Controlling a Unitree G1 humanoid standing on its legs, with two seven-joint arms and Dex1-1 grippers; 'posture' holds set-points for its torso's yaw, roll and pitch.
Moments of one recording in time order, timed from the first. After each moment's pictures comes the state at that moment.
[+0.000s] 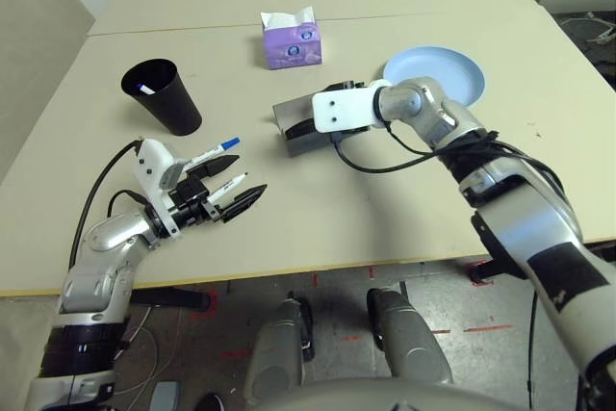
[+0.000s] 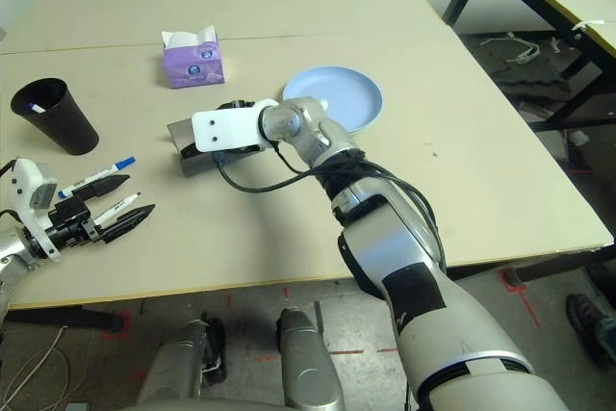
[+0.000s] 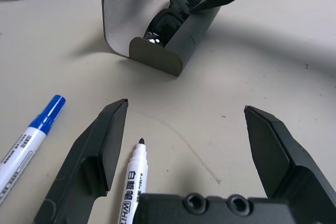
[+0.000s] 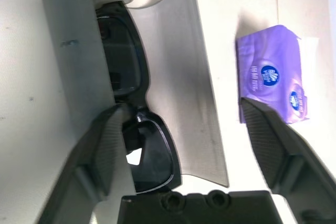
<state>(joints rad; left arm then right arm) -0.05 0.64 0.22 -0.05 -0.47 0.19 -0.93 -1.21 -0.25 0.48 0.91 -0.48 -0.38 0.77</state>
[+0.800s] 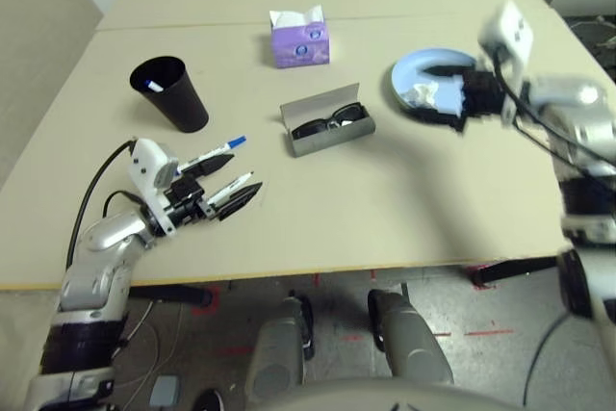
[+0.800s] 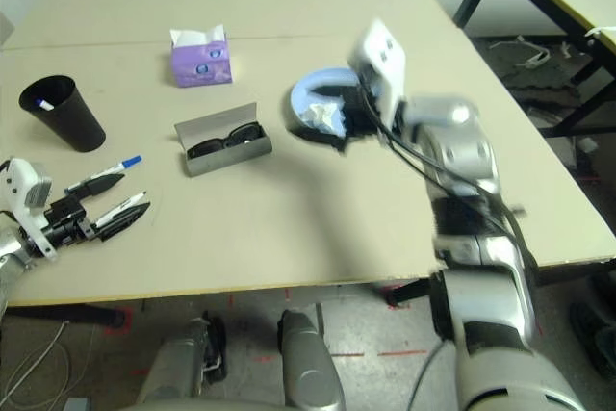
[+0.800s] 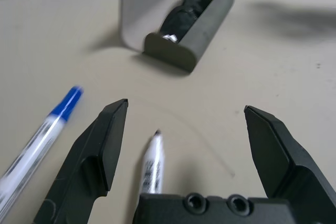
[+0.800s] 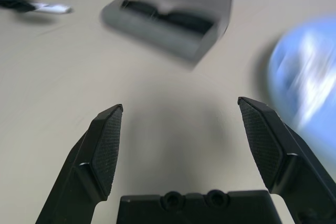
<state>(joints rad) -0.06 0.64 0.23 -0.01 -0.47 0.17 -0.94 -0.45 -0.63 -0.10 0.11 0.31 0.34 1.21</state>
